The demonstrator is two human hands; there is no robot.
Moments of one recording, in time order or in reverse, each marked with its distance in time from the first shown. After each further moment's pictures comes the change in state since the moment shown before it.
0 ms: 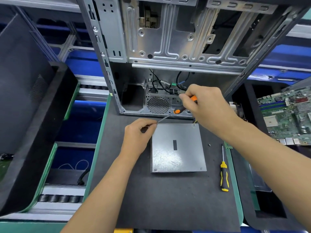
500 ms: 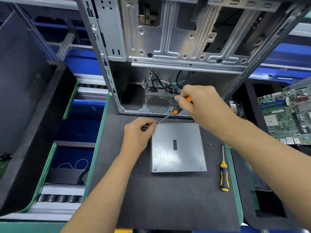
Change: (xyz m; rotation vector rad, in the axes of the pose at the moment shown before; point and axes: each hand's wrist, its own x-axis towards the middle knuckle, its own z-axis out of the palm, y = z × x) left_hand 0.003 0.001 0.002 -0.028 0.006 -0.053; right_hand 0.004 -0.009 0.000 -0.074 -0.057 -0.057
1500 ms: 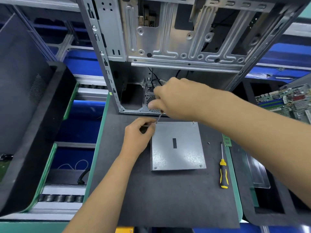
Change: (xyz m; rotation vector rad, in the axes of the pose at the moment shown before) left_hand -0.007 0.005 -0.002 -0.059 -0.032 -0.052; right_hand 0.031 -0.063 -0.022 -0.433 -0.451 -0.170
